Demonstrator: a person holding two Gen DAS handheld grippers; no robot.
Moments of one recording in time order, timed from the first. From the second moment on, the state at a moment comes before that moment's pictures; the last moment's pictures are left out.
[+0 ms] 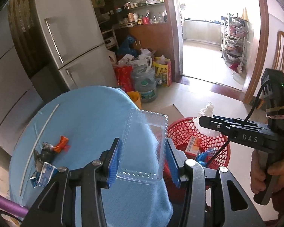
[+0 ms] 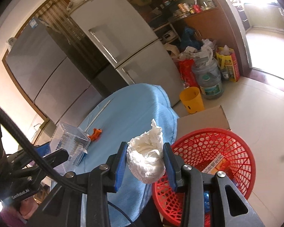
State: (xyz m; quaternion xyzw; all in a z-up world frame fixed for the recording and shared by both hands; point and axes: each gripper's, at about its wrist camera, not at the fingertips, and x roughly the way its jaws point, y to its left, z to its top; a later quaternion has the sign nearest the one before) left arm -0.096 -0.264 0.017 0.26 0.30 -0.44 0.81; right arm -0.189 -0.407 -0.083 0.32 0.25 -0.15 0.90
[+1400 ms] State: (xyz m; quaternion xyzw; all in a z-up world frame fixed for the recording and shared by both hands) left arm -0.100 -0.246 0.013 0.24 0.29 -0.44 0.81; right arm -0.192 -0.420 -0.077 0.35 0.24 -0.17 0.89
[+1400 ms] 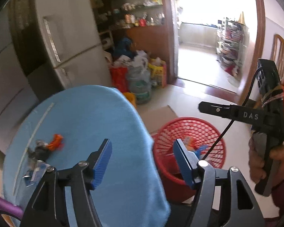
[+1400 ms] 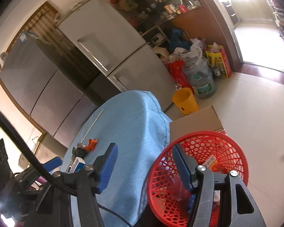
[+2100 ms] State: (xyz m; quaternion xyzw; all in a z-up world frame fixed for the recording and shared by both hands) left arm 0.003 -0.072 -0.008 0.16 0.35 -0.21 0.90; right arm -0.075 -0.316 -0.049 0.25 0.30 -0.06 0.92
